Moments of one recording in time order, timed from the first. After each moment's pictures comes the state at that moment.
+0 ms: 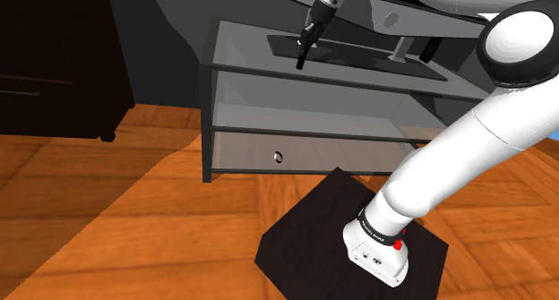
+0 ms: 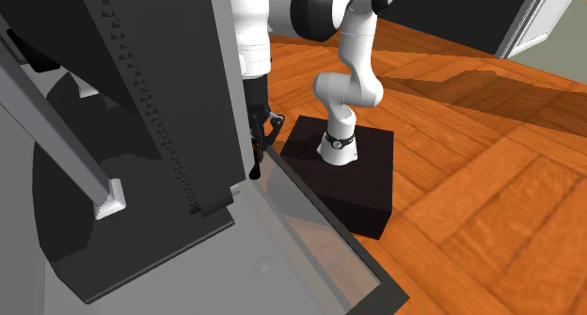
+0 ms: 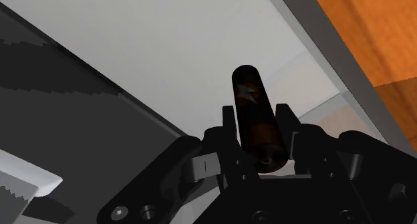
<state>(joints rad) -0.05 -0.21 -0.23 -1.90 0.05 1.88 -0.46</state>
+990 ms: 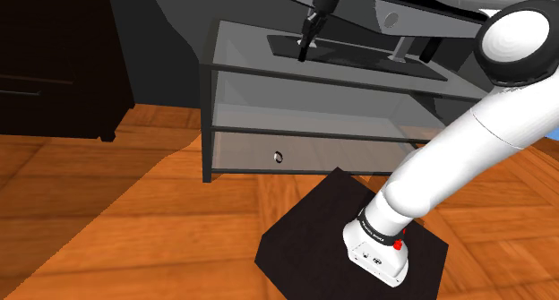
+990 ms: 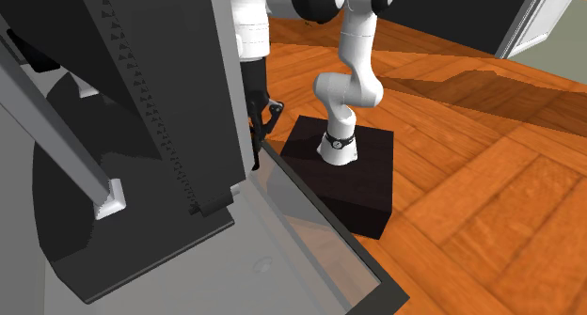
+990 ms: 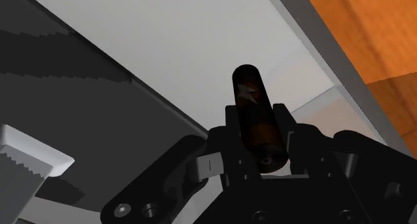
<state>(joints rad) -0.05 -0.20 -0.23 -1.81 0.05 1.81 -0.46</state>
